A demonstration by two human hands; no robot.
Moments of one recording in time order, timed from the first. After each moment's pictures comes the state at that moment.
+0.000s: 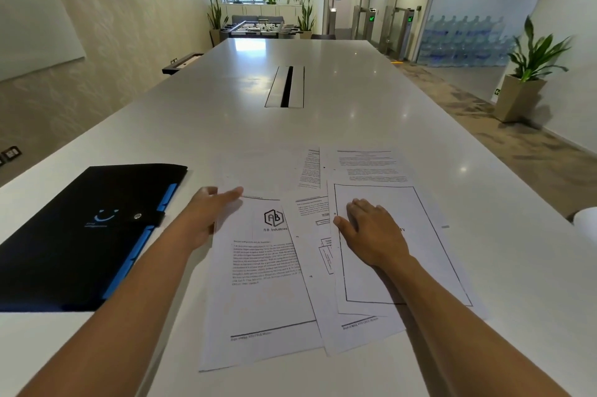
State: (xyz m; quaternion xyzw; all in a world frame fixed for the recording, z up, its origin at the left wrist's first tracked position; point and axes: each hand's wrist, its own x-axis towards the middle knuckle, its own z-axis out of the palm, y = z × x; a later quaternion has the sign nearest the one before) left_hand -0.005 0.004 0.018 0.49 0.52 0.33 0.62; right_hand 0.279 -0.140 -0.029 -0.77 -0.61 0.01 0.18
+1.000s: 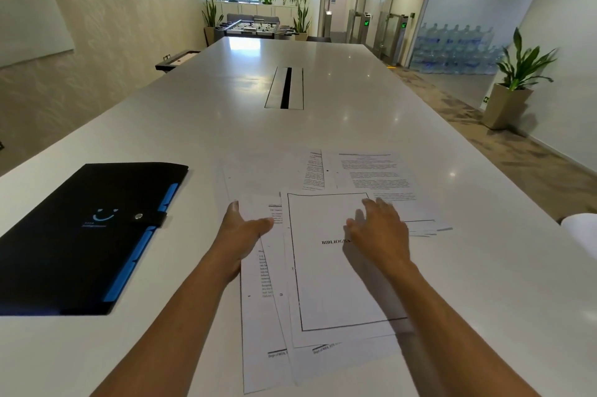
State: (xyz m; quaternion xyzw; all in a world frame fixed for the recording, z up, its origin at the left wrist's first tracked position) left_hand 0.024 -0.032 -0.017 0.49 0.46 0.36 0.65; right_hand 0.247 -0.143 0.003 -0.86 -0.46 0.05 0.22
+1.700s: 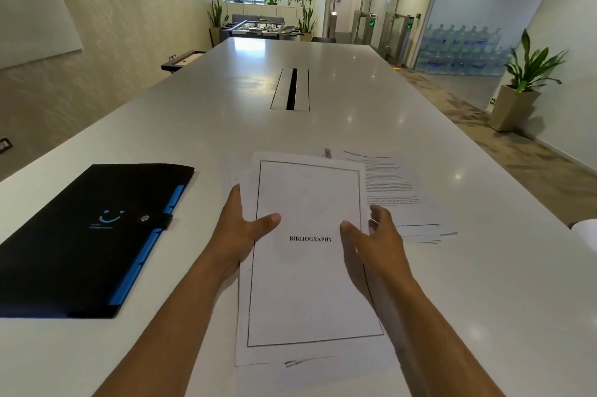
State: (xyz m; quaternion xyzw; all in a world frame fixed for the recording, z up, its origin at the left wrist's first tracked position) left_hand 0.009 -0.043 0.007 0.59 0.35 0.43 0.59; right_hand 0.218 -0.159 0.012 -0.76 -0.36 0.24 0.49
